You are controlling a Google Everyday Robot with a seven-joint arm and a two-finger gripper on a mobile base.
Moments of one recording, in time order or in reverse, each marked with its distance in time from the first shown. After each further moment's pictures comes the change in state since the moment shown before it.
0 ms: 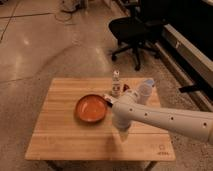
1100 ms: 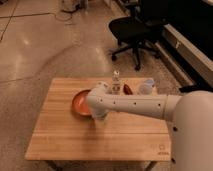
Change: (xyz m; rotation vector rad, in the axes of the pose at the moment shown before) arm -0.041 -0.121 0.029 0.029 0.048 -0.101
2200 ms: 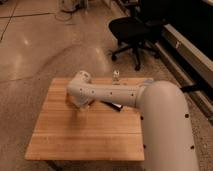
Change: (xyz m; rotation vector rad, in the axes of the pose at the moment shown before) arm -0.038 -0.126 -0.010 0.120 -0.001 -0.044
